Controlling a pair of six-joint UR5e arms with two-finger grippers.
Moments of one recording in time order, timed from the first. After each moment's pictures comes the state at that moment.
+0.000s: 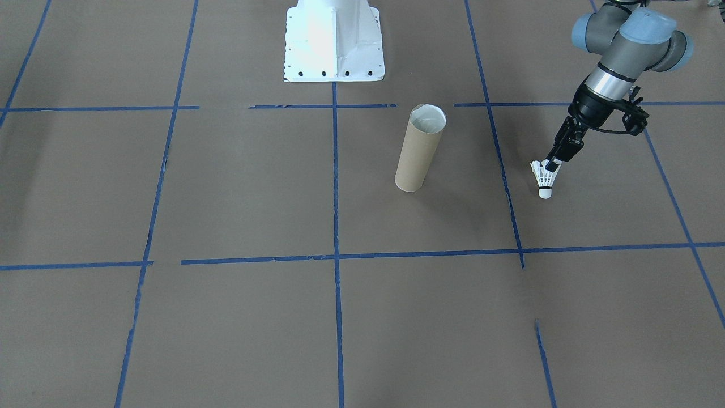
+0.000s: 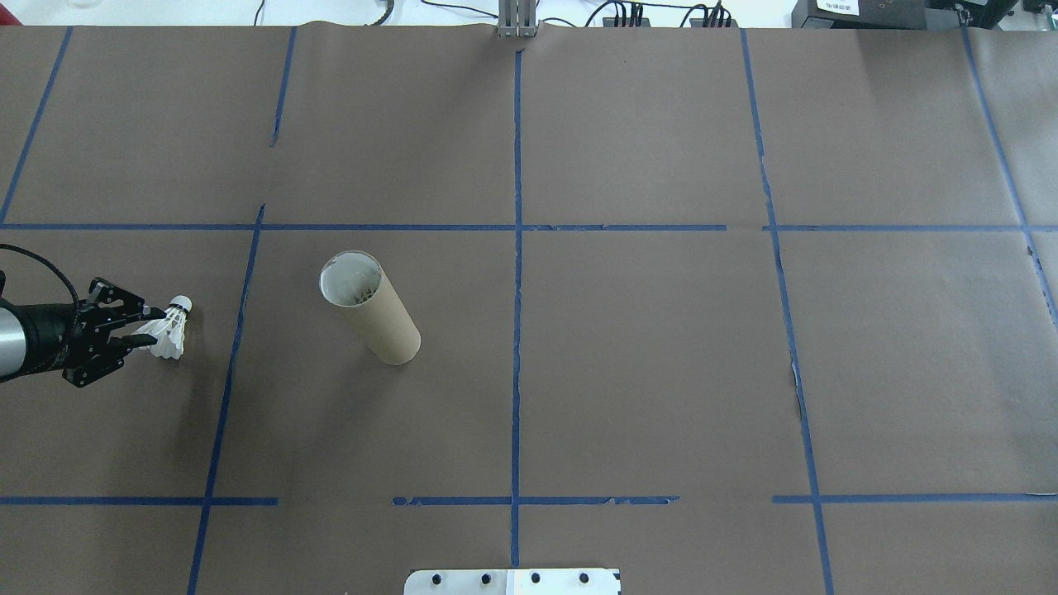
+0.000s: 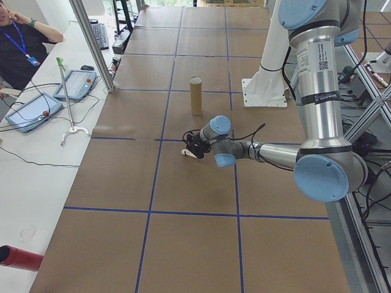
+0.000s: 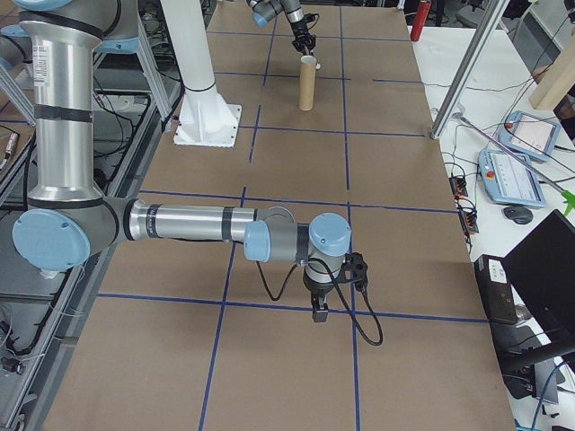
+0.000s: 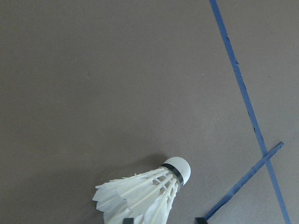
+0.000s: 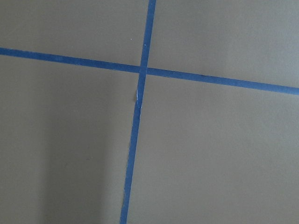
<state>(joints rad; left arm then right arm) -0.67 -1.38 -1.75 -2.70 -1.76 -2.28 1.54 -1.63 1.63 -1.57 2.29 -0.10</state>
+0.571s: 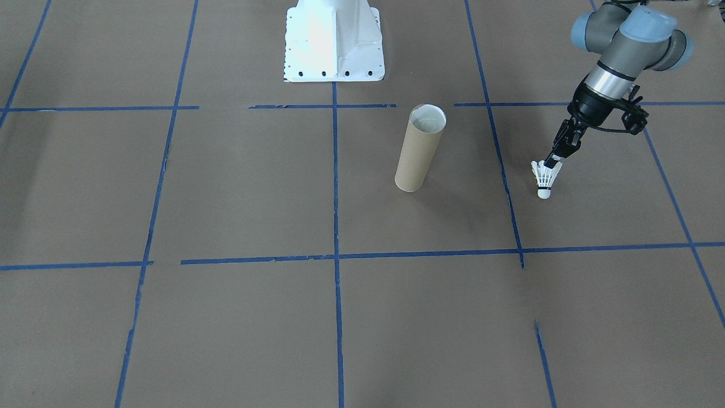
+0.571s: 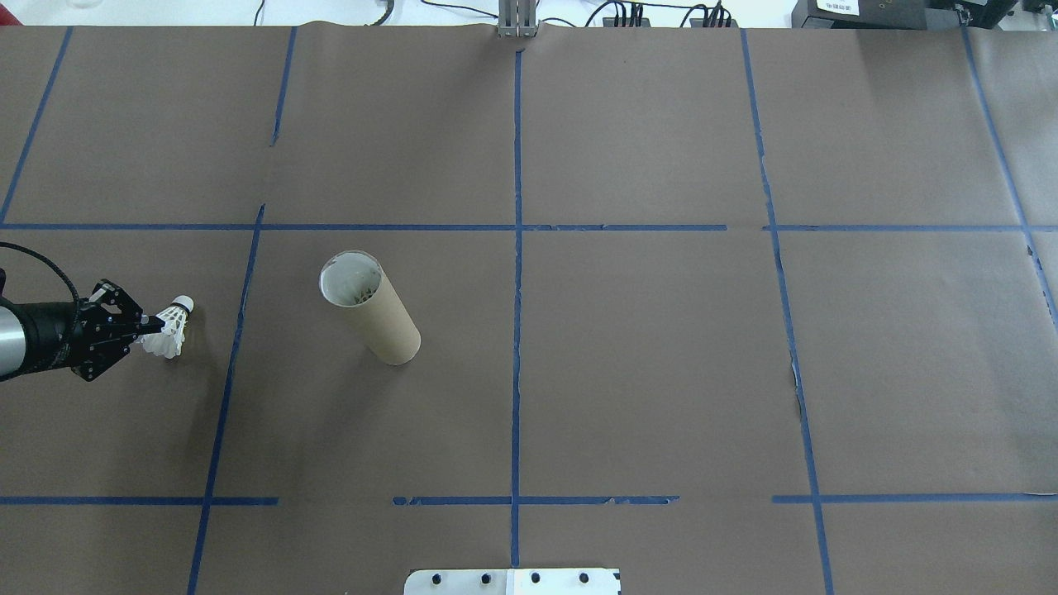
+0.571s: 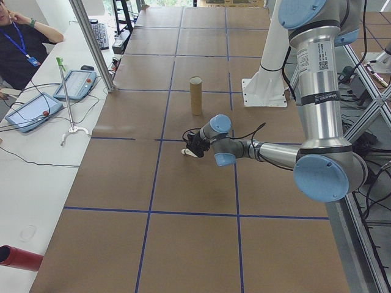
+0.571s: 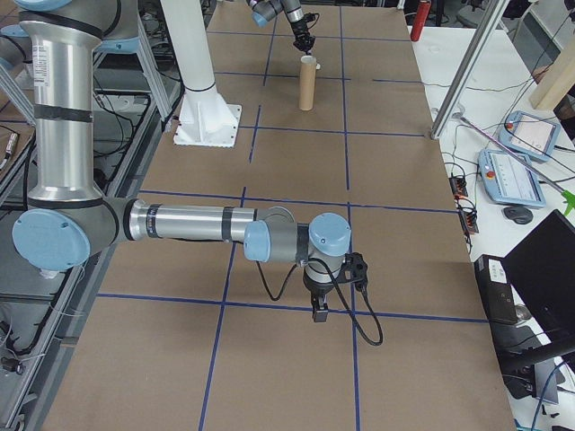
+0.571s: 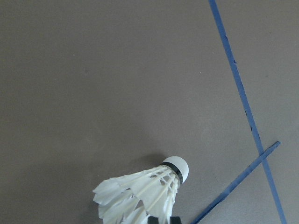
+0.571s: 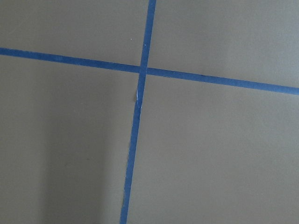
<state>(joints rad) -0.68 -1.38 -1.77 -2.70 -1.76 -2.28 1.54 -1.63 1.63 -1.57 2.29 -0.10</state>
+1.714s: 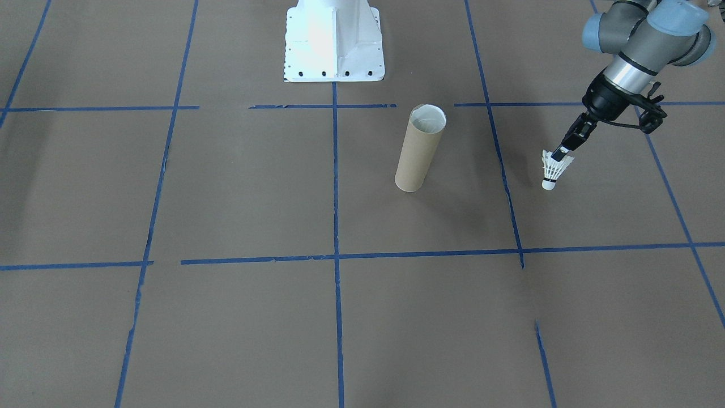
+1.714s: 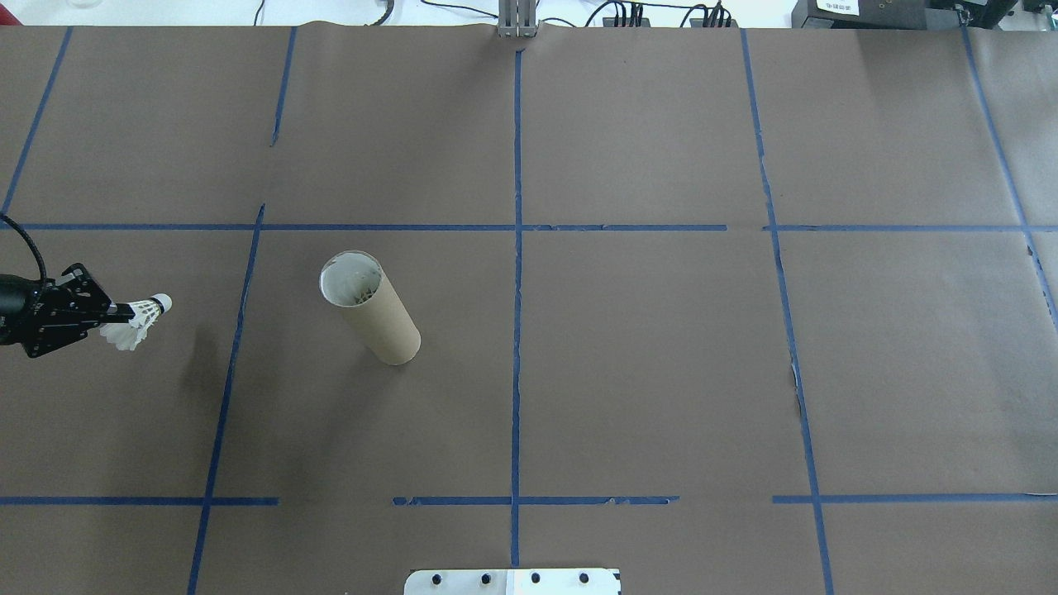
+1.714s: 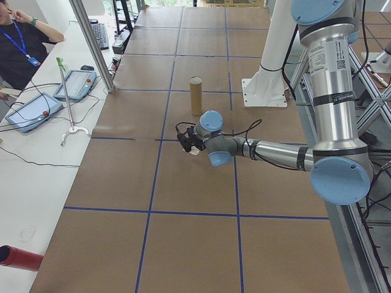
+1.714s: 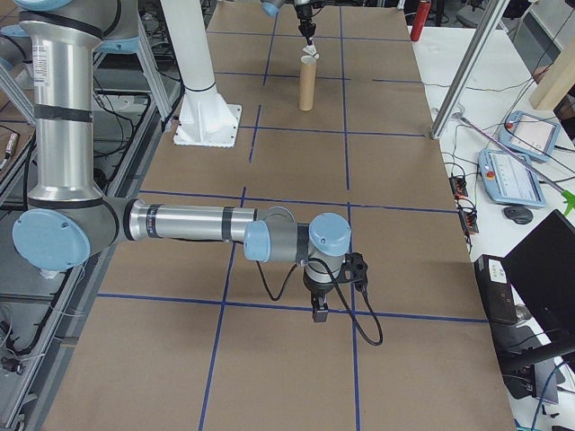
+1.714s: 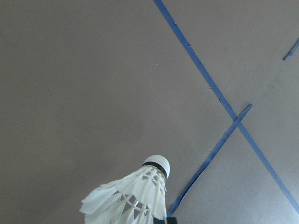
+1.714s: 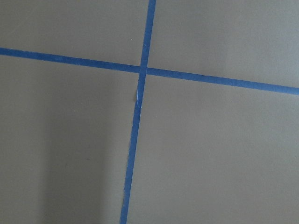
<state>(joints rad) -0.92 -1.38 -1.83 -2.58 -2.15 -1.68 1.54 -1.63 1.63 -1.57 2.29 -0.10</state>
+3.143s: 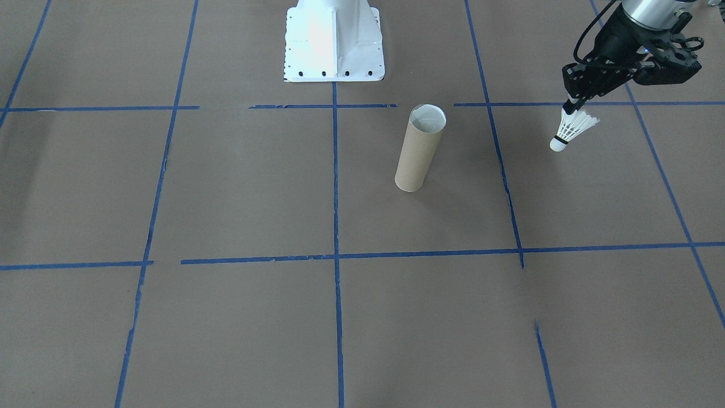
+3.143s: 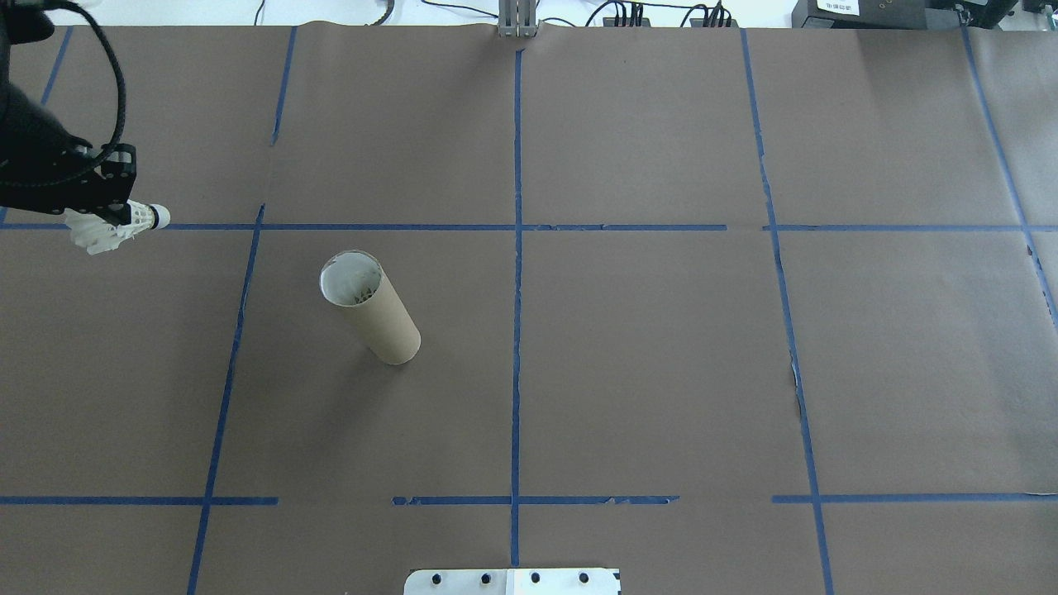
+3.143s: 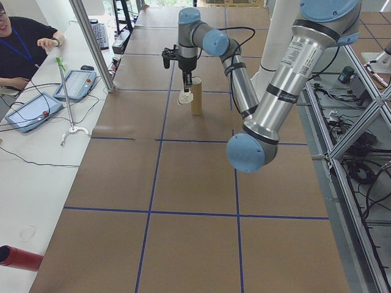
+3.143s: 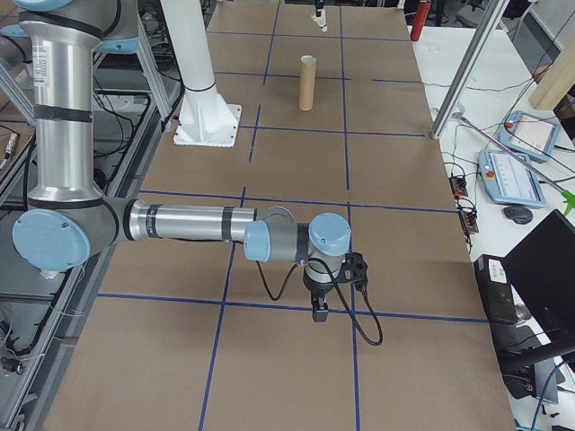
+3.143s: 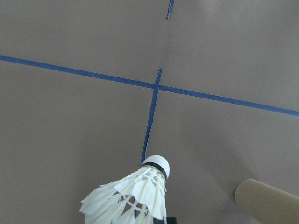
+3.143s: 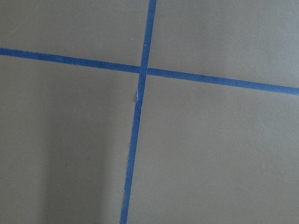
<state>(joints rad) -0.99 -2.12 -2.26 -0.85 -2.11 -0.95 1.54 -1.63 1.63 -1.57 2.29 -0.10</state>
